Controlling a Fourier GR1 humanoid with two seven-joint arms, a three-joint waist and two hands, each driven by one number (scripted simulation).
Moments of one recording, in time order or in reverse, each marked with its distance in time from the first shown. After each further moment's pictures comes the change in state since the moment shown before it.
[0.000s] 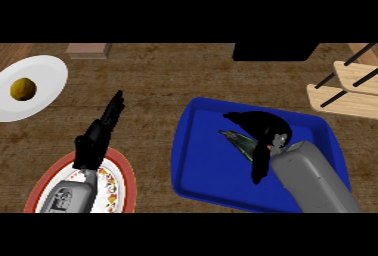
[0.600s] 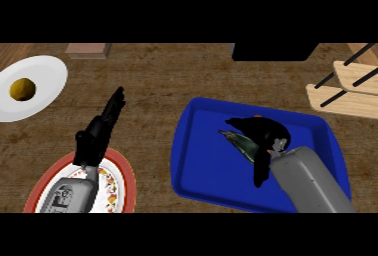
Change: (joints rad) left arm -0.021 -0.024 0.027 -0.013 -0.030 -0.021 0.031; right arm 0.045 0.025 -0.027 0.064 0.118 -0.008 -0.119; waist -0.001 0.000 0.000
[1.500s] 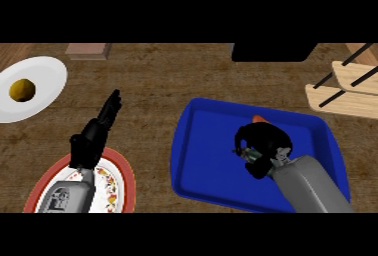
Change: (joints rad) left arm 0.023 -0.007 0.038 0.005 -0.011 -0.035 -0.028; right arm 0.066 -0.015 0.020 -0.011 0.169 -0.084 -0.179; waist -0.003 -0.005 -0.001
